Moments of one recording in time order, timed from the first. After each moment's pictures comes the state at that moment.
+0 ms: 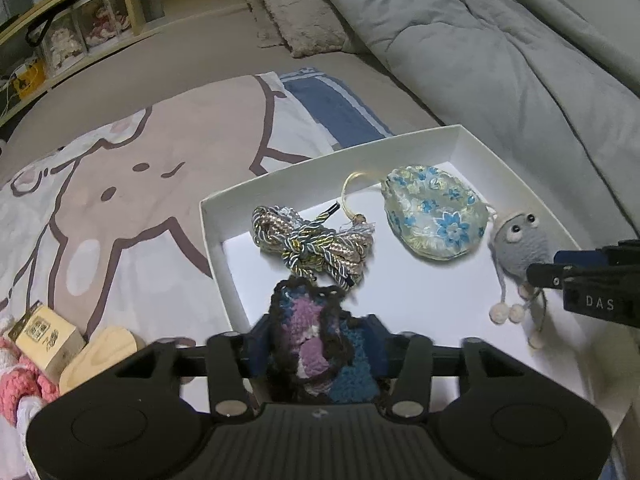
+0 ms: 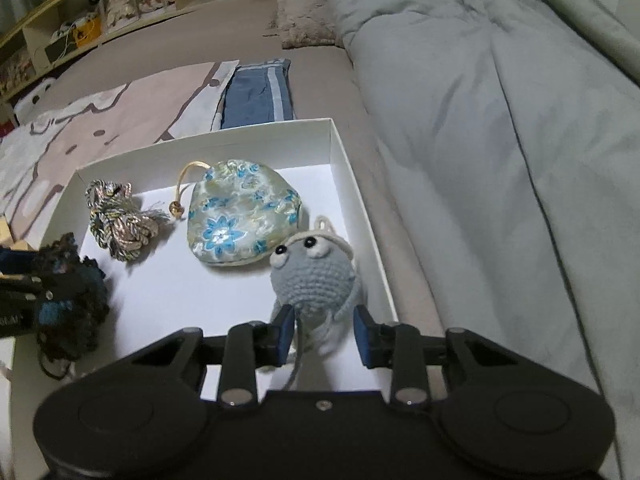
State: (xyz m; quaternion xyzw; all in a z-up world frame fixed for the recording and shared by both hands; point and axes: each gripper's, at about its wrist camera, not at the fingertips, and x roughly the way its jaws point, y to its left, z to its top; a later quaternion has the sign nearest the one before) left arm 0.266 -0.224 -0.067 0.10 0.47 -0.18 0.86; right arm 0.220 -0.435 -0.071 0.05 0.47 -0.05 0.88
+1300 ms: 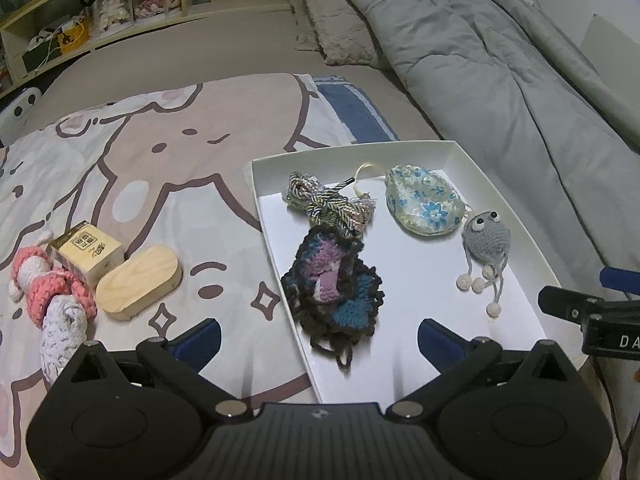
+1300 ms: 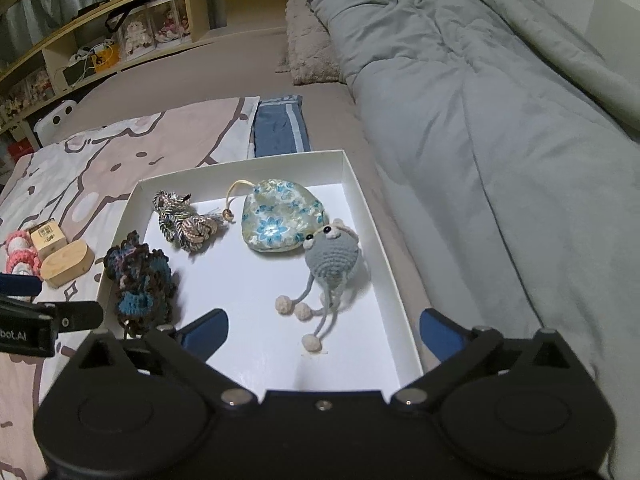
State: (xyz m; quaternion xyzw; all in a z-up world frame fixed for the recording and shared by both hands) left arm 0.203 -0.181 -0.031 0.03 0.48 -0.15 0.87; right arm 0.147 -0.406 -0.013 0.04 0.43 -0.06 0.90
